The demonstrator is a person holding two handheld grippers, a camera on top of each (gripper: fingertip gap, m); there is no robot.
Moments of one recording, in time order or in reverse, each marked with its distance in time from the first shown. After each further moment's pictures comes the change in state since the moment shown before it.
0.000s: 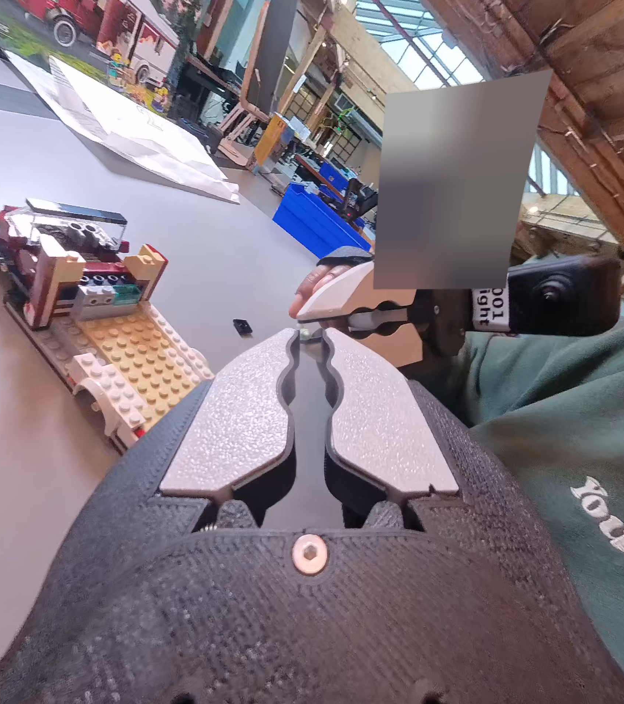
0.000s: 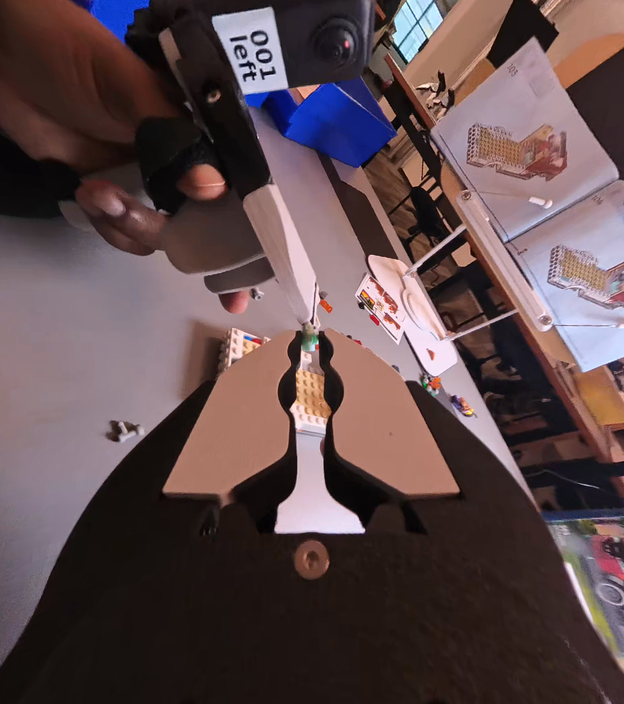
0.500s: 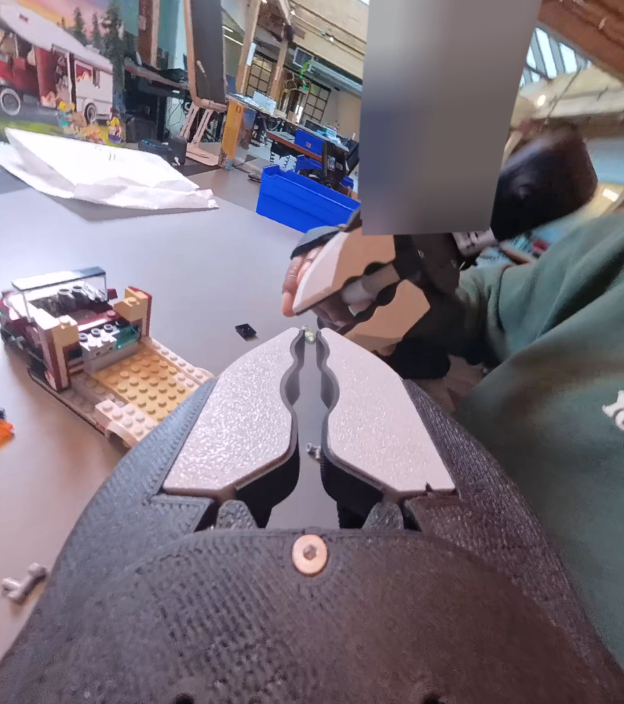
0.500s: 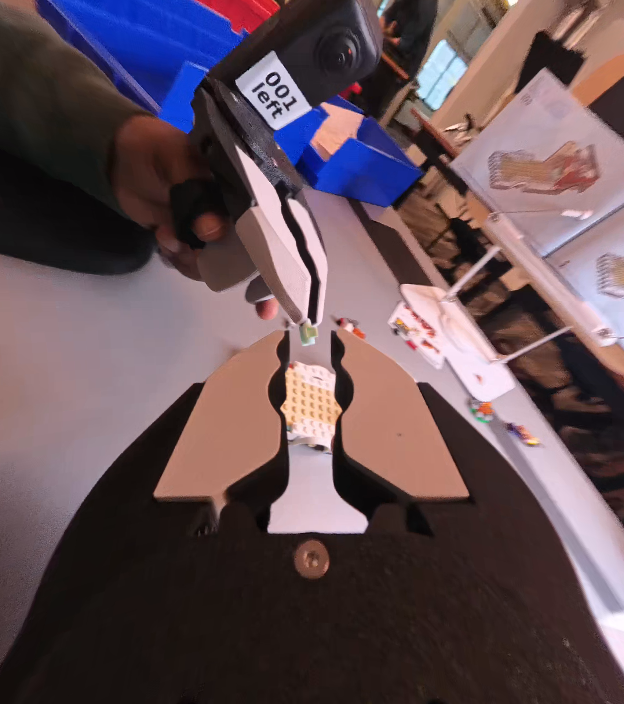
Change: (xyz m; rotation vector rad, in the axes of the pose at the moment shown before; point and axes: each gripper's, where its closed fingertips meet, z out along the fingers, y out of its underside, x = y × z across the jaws) left arm 0.012 0.003 -0.006 -0.078 0.059 0.290; right arm -0.007 -0.013 -0.009 0.120 -0.094 0.103
